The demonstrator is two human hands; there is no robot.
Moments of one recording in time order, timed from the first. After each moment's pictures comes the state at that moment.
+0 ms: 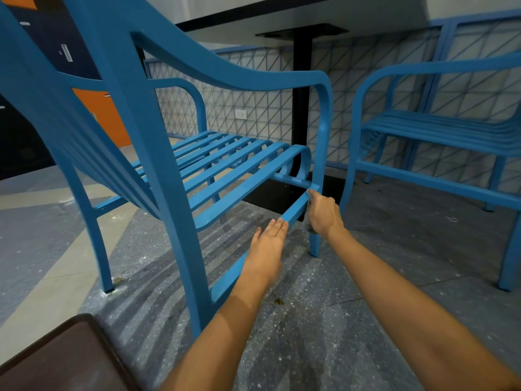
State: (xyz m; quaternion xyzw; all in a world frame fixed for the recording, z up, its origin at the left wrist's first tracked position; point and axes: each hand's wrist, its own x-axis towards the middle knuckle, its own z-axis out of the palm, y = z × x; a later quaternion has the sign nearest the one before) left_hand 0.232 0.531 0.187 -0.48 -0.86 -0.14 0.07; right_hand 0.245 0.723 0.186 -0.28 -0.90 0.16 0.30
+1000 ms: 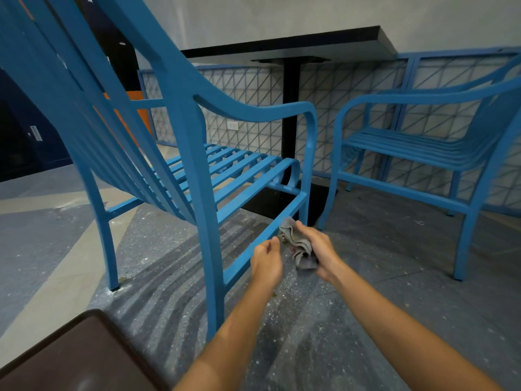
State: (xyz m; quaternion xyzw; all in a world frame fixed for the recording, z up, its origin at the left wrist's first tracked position) left_hand 0.308 0.482 0.224 -0.18 -0.75 -0.61 -0.19; right_hand 0.350 0.610 0.213 -0.25 -0.51 0.79 0.23
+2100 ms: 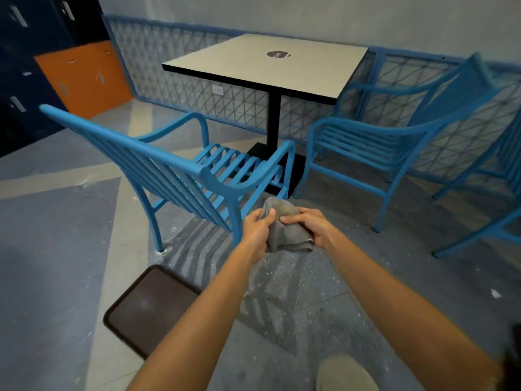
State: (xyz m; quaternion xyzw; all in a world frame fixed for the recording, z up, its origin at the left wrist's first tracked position) left_hand 0.383 0.347 0.569 -0.08 -0.63 -0.67 -0.40; right_hand 0.467 0.471 0.568 -0.39 -0.56 0.73 0.06
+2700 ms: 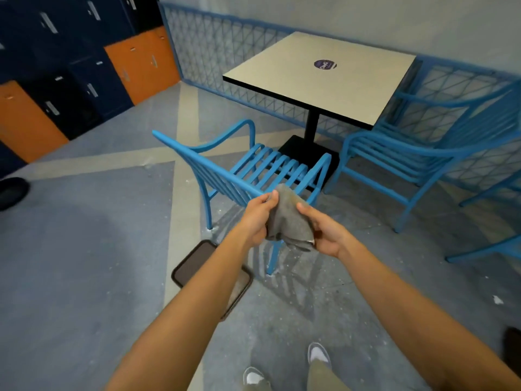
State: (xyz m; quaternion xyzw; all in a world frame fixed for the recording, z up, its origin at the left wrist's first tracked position) left_hand 0.352 0.211 0.805 -0.08 -0.59 -0.67 -0.44; right_hand 0.463 0.340 0.776 -0.29 -0.41 0.86 -0.03
